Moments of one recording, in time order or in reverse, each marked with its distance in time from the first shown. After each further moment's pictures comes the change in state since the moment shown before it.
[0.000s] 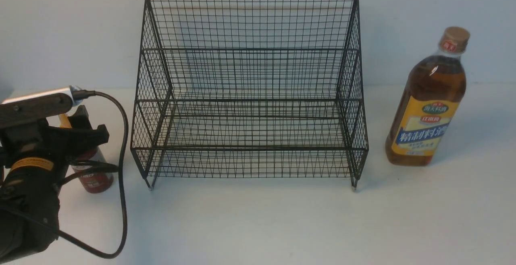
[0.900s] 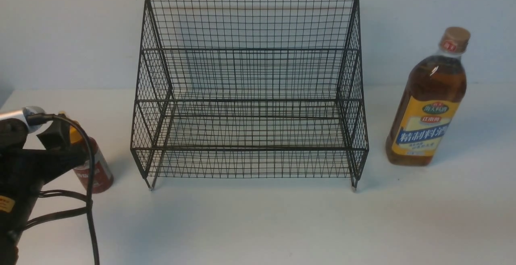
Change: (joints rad) right arm 0.000 -0.415 0.367 -0.018 -0.300 0.574; left arm 0.000 -0.320 0.220 0.095 0.004 -0.094
